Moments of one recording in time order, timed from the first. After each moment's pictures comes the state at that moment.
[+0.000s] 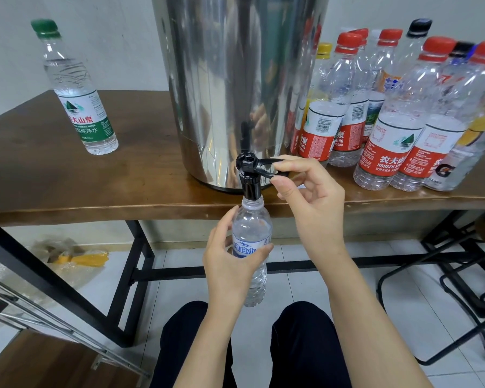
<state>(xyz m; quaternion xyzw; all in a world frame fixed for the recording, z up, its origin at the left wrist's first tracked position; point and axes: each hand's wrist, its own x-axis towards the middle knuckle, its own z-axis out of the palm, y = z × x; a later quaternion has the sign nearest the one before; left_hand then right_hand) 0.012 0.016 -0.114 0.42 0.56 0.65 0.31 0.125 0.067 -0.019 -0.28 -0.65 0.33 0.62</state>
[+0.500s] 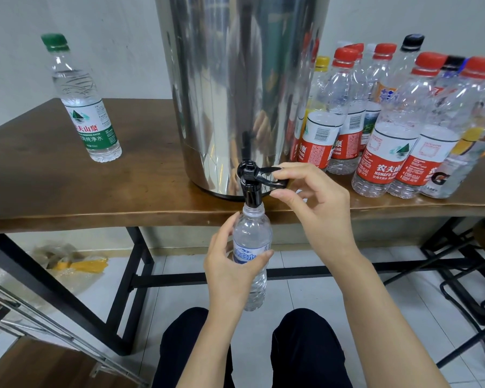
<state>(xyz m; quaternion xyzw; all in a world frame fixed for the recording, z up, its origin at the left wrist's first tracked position) 0.010 0.017 -0.112 0.43 0.55 0.65 0.30 0.140 0.072 -0.010 -0.29 -0.75 0.19 0.56</state>
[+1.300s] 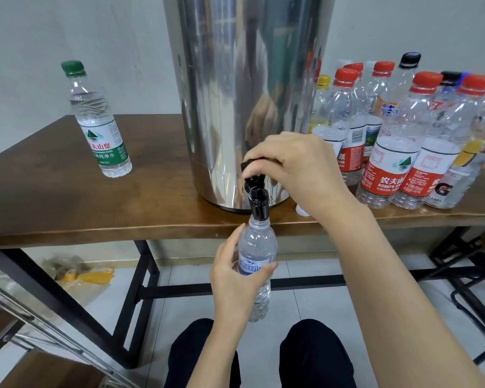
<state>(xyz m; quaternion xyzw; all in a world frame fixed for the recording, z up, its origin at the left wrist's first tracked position) 0.003 0.018 -0.112 0.45 0.54 0.64 0.31 0.103 0.099 0.069 -0.31 -0.86 0.00 0.40</state>
